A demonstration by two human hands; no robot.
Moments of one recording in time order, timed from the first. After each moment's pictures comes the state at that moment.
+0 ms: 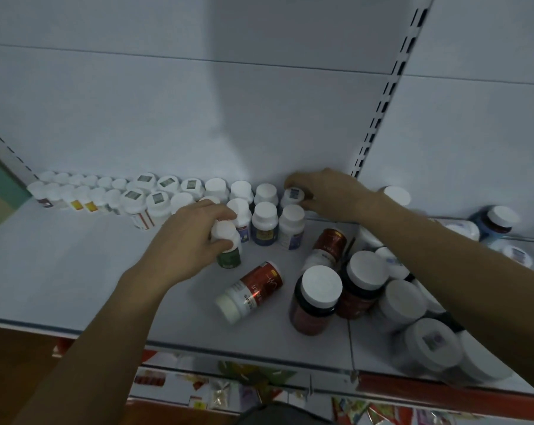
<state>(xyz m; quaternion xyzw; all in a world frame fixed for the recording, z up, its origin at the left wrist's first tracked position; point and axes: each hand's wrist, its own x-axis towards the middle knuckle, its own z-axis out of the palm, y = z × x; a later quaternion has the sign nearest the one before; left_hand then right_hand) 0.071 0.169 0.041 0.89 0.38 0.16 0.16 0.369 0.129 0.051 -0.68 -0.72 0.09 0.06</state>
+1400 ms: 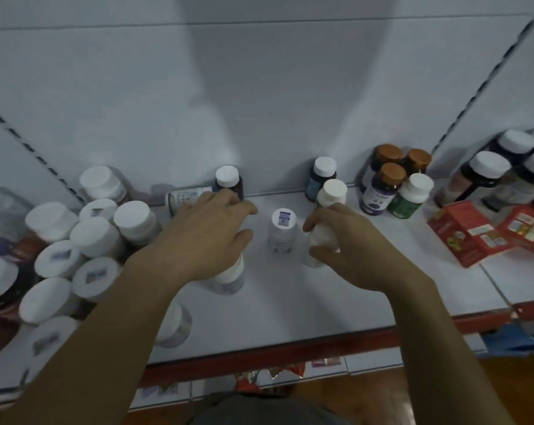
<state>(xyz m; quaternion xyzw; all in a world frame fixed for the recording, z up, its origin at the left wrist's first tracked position) 0.487 -0.091 0.057 0.96 0.24 -0.06 0.09 0.665 -0.266 0.031 -0.82 -0.51 0.18 0.19</state>
